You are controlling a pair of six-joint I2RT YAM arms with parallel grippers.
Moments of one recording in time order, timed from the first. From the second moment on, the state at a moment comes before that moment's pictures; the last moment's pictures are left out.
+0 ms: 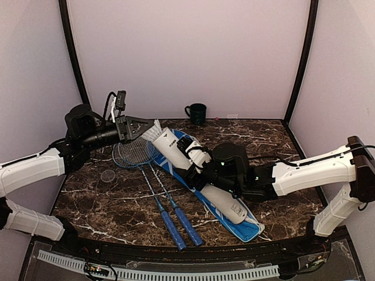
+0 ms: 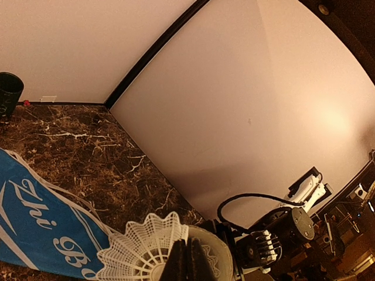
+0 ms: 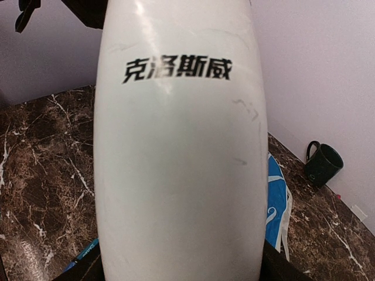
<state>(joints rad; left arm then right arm) -0.55 1.17 0.81 0.39 0.60 -0.77 1.21 1.55 0.95 0.31 0.33 -0.14</state>
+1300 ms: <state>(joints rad) -0.56 1.33 1.02 -0.03 1.00 -0.44 1.22 1.56 0.96 0.29 0.26 -0.18</state>
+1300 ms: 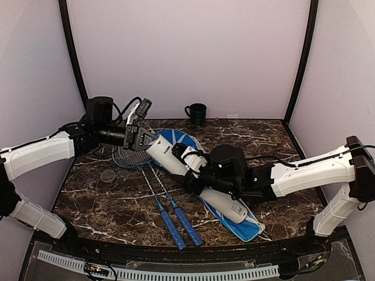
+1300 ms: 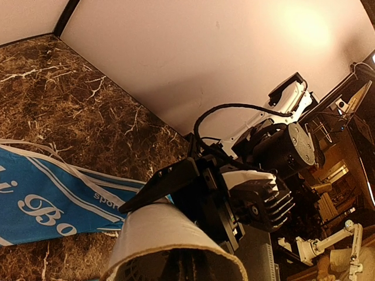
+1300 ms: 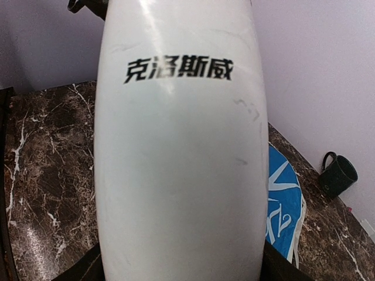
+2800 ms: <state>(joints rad) -0.40 1.20 1.06 -0.25 0.93 -0.20 1.23 1.57 0.96 0.26 0.29 -0.21</state>
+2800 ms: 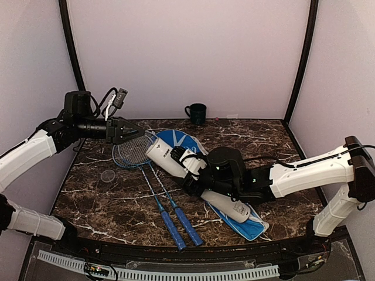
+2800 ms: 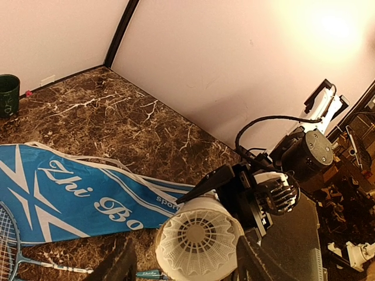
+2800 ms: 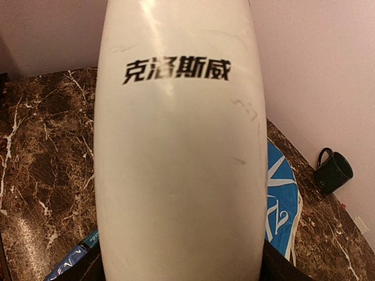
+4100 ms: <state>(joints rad) 0.01 1.09 0.73 -0.50 0.08 -0.42 1.23 1.56 0.94 0.30 0.30 -0.20</state>
